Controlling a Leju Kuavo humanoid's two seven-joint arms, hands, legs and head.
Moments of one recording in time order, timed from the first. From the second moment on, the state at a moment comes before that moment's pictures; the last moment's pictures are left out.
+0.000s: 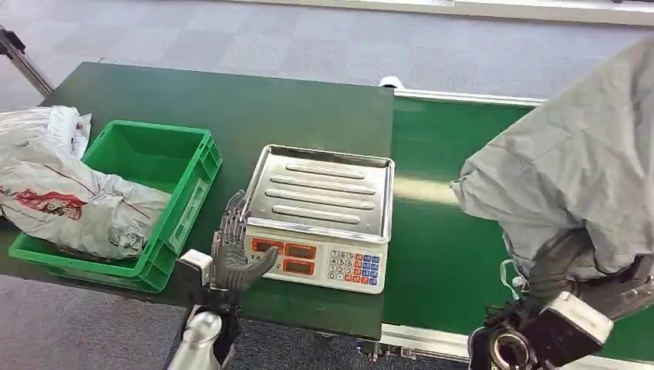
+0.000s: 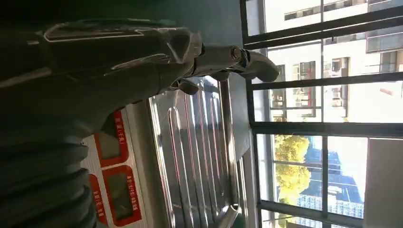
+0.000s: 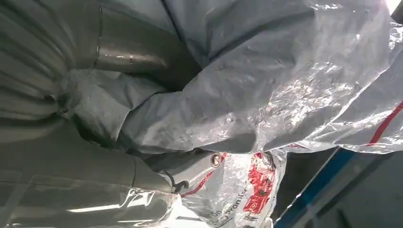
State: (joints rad) left arm -0.12 -0.28 0.01 -1.20 -0.15 -0.14 -0.70; right arm -0.11 0.35 -0.06 -1.74 0.46 -0.64 -0.70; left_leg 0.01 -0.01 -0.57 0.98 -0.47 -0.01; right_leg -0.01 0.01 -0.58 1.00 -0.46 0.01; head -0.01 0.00
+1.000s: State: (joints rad) left arm -0.12 -0.22 -0.01 -1.26 -0.05 -0.10 -0.70; right arm -0.78 0.30 0.41 -0.60 1.12 -0.24 -0.39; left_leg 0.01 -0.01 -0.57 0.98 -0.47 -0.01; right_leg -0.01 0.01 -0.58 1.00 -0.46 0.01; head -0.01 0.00
